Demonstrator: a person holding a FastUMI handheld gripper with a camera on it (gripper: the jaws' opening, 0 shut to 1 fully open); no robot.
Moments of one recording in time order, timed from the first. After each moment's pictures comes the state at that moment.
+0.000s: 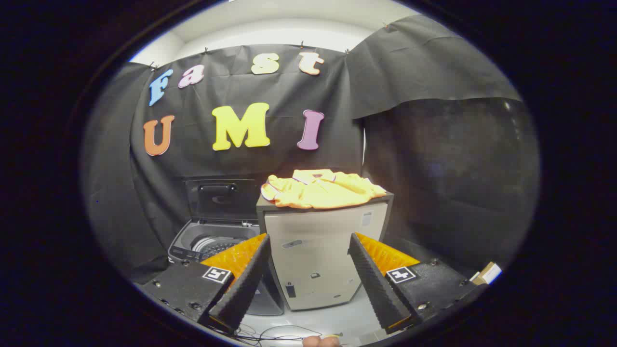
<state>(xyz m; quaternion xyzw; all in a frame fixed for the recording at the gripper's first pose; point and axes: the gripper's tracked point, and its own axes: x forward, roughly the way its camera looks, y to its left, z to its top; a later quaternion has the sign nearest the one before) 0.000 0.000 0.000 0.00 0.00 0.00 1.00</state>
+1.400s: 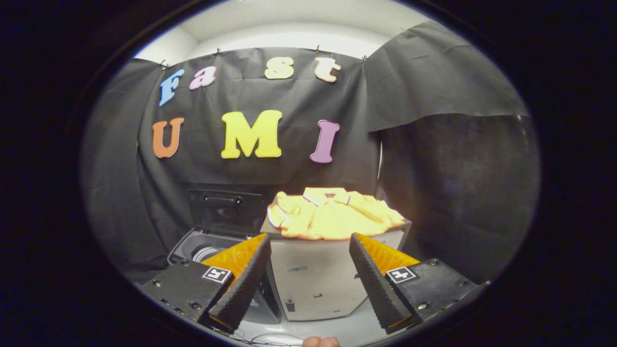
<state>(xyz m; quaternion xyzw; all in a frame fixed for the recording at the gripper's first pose) 0.069 0.000 0.073 -0.03 -0.03 0.03 1.00</state>
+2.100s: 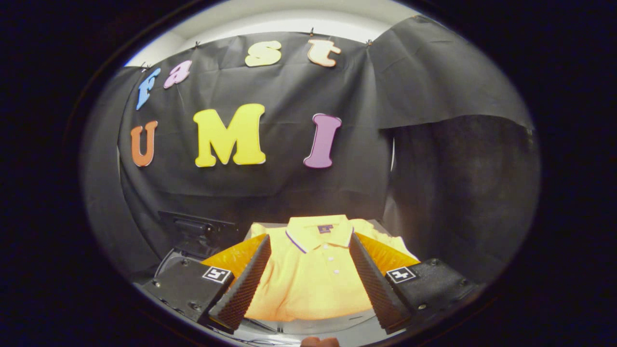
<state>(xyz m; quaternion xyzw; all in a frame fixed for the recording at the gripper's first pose) 0.264 -0.010 0.157 -0.02 0.03 0.04 1.00</state>
